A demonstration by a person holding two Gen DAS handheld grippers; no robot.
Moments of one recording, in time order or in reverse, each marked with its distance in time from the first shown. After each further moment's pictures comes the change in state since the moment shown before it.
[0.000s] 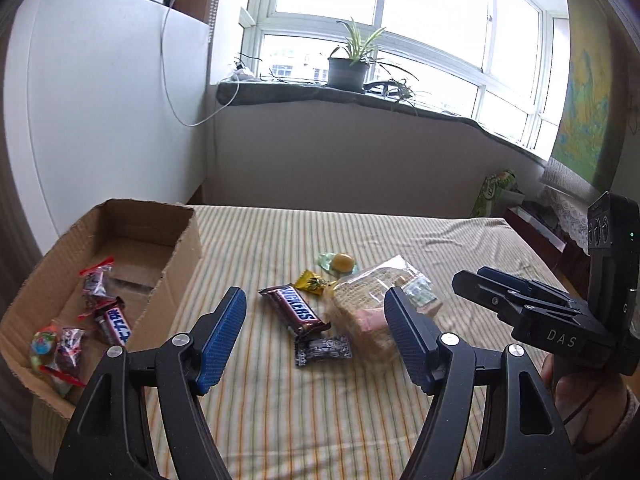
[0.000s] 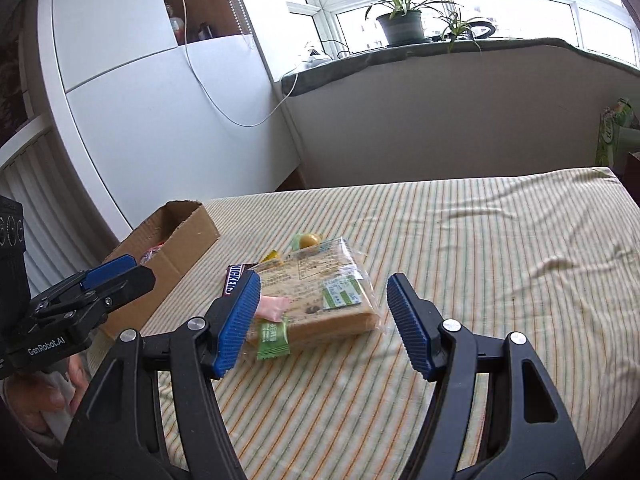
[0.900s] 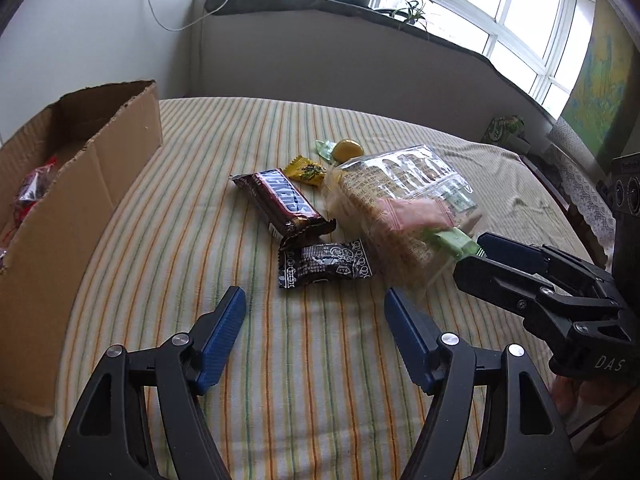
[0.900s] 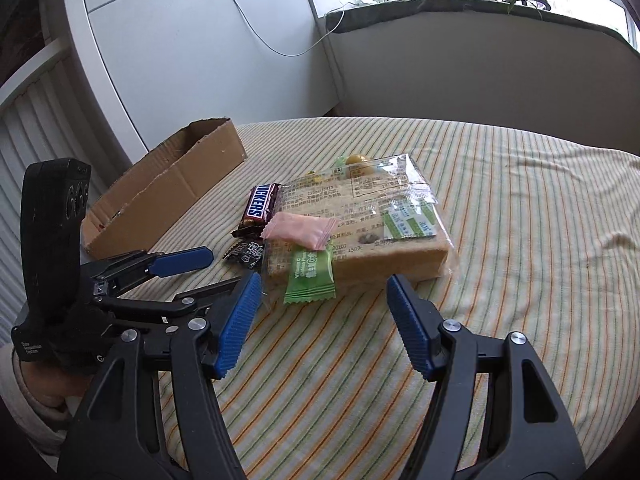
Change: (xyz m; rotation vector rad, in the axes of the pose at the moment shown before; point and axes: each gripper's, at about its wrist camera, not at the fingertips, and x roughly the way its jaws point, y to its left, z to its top) left arm 0.062 0.004 -0.056 -0.041 0.253 -0.042; right arm 0.049 0.025 -0.039 -0.128 0.191 0.099
